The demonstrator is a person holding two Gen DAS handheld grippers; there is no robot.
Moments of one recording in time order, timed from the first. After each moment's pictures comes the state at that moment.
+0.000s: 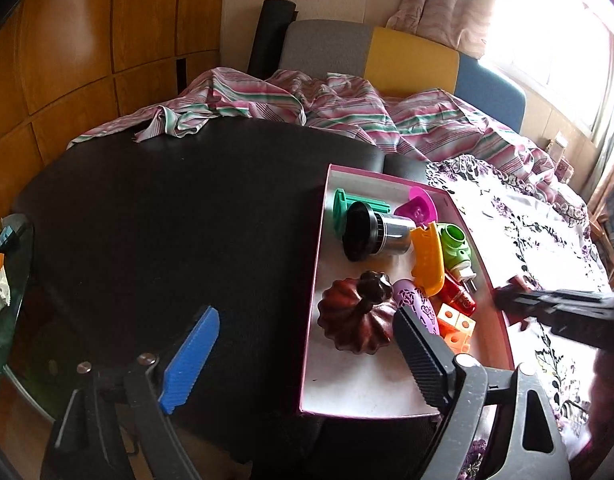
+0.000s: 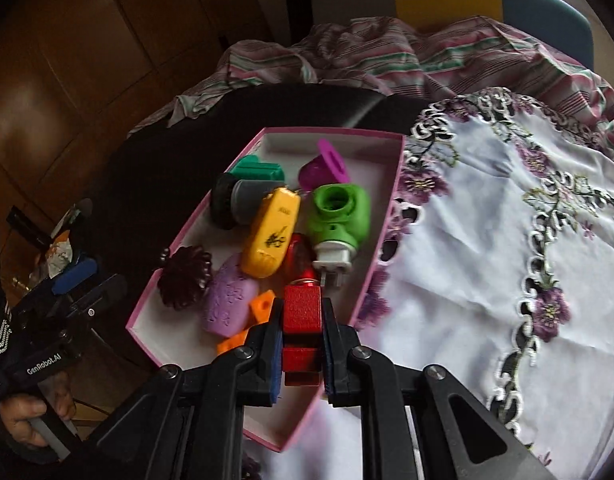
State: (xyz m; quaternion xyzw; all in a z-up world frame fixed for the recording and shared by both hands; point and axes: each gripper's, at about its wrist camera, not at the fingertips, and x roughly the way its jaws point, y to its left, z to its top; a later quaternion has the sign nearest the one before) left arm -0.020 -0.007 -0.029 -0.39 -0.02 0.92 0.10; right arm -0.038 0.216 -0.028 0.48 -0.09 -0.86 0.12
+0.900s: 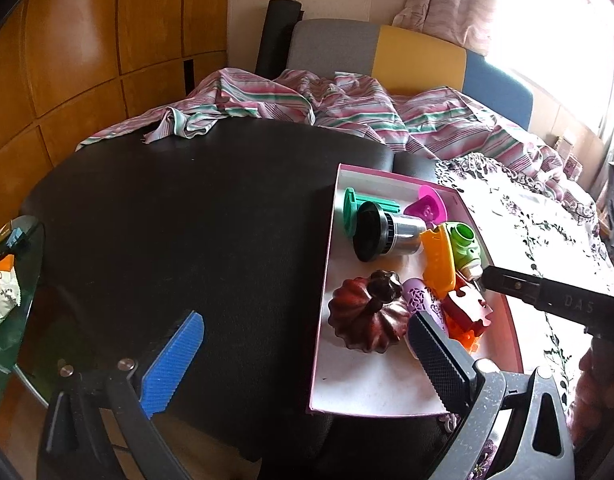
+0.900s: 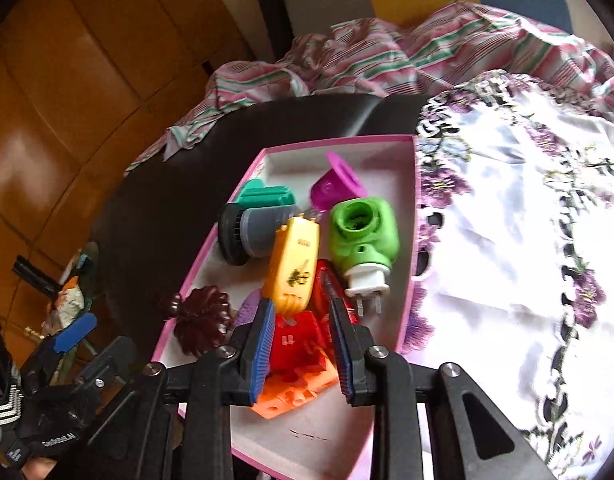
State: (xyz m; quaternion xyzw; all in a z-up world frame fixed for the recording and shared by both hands) left arm -0.020 -0.006 -0.027 -0.39 -0.01 0.92 0.08; right arm -0.052 0.210 -0.035 0.45 -0.15 -0.88 0.08
